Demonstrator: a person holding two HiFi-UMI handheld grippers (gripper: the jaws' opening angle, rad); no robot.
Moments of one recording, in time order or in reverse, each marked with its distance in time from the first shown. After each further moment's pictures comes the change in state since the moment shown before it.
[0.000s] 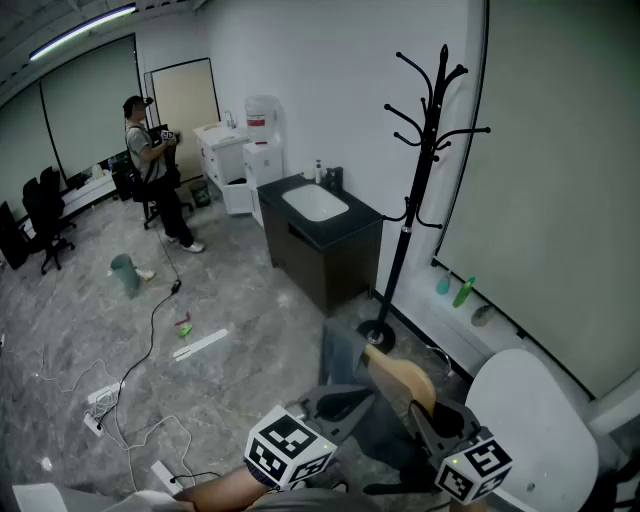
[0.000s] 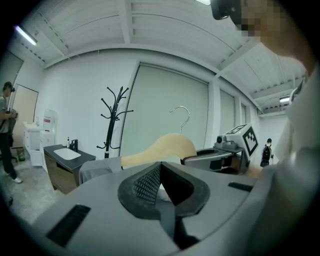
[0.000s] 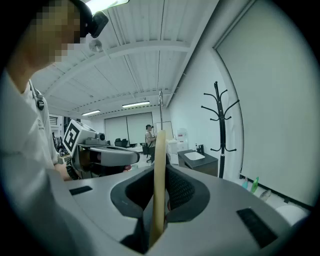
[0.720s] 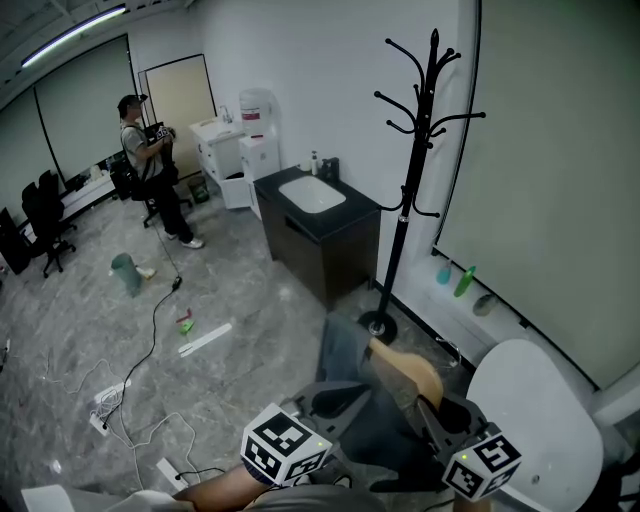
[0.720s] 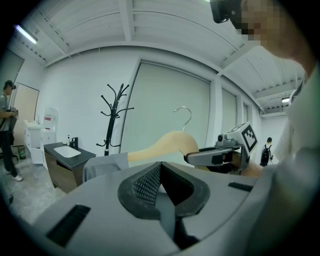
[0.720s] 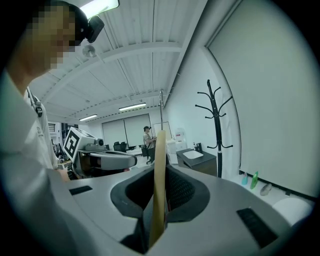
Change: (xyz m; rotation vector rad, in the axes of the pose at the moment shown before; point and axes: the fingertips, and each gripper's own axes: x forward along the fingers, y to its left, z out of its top) left arm 0.020 0.000 -0.005 -0.008 0.011 0.012; right arm -0.012 -0.029 -0.001 0.060 -0.013 -0.006
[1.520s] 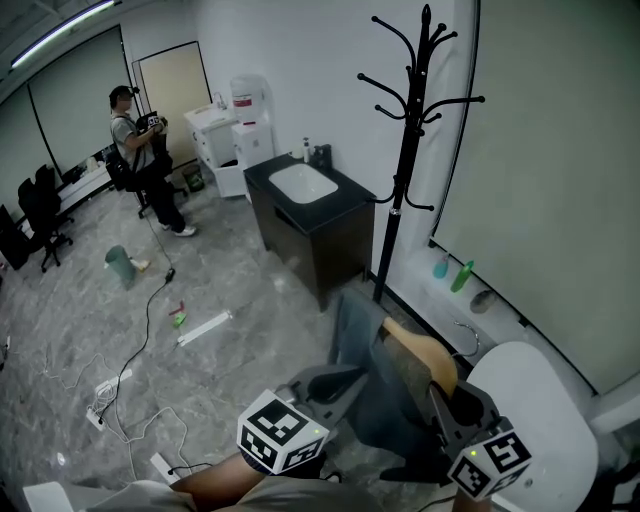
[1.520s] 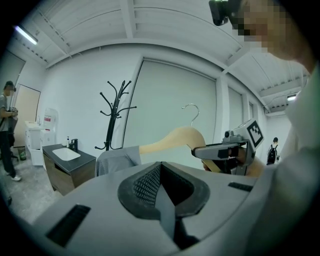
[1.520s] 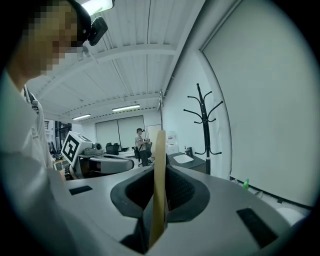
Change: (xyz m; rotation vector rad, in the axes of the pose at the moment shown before) left arm 0.090 0.040 0.020 -0.001 -0.009 0.035; right arm 0.013 -0.099 0.030 -0.014 -0.027 -0.071
